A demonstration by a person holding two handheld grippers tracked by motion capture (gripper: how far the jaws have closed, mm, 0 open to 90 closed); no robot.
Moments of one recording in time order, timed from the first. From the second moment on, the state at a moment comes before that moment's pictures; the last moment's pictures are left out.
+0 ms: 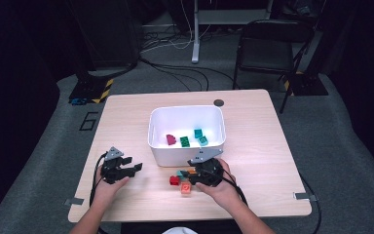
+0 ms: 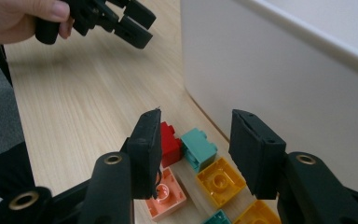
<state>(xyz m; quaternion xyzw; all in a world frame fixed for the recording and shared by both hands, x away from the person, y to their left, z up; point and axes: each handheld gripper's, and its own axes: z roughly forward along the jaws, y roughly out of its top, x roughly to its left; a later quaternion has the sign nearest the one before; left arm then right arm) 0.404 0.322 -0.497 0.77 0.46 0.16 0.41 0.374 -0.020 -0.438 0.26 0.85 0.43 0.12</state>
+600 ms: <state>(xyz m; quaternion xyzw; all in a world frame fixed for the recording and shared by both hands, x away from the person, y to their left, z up) 0.404 0.324 -0.496 0.77 0.46 0.16 0.41 0.370 -0.004 -0.483 0.23 0.89 0.39 0.09</state>
